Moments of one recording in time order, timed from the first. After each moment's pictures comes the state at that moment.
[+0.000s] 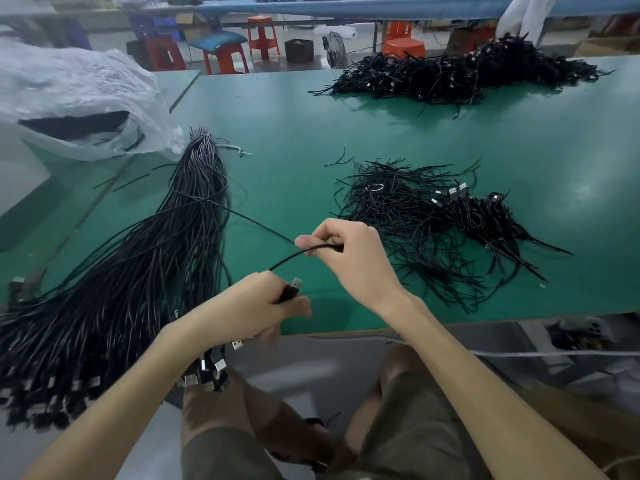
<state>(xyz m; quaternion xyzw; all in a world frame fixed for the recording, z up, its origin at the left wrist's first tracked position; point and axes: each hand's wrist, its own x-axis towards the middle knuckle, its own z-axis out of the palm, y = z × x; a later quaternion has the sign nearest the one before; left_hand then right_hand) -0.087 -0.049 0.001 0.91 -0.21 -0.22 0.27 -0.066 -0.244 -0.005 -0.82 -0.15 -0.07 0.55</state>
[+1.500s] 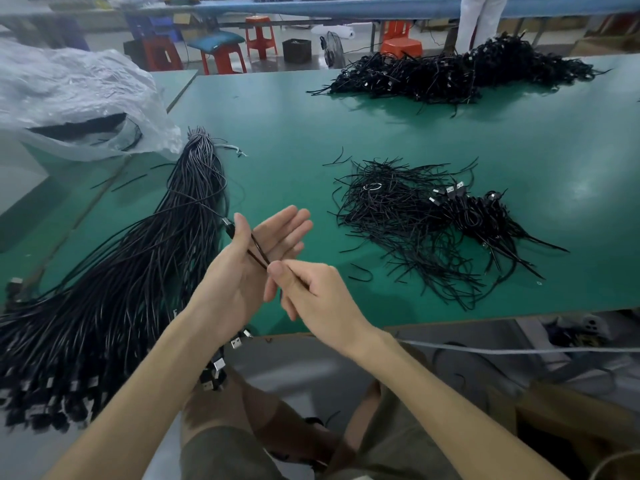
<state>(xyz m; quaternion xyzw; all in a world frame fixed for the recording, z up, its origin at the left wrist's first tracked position) -0.077 -0.055 -0.005 0.52 -0.12 -0.14 0.84 -0.103 -0.201 -0.029 -0.76 -0.22 -0.01 0.61</state>
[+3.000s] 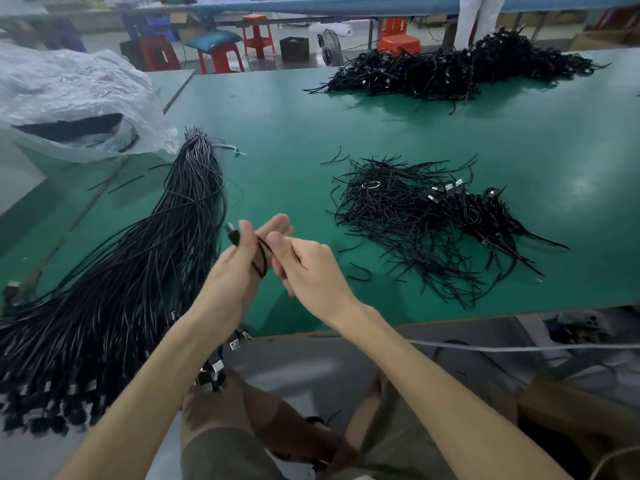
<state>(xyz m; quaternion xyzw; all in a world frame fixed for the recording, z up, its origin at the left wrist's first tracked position) -0.067 -0.050 -0.027 0.66 -0.08 -0.08 0.75 -0.074 -0.193 -0.025 -0.79 -0.17 -0.05 0.58</state>
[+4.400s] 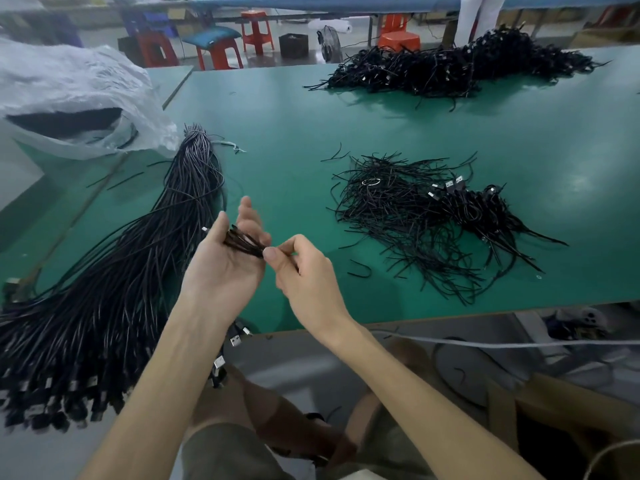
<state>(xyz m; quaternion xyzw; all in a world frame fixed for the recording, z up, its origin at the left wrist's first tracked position) -0.062 -0.051 0.005 0.22 0.09 -0.13 0.96 -0.094 -0.181 -0.029 -0.75 -0.09 -0.04 0.66</state>
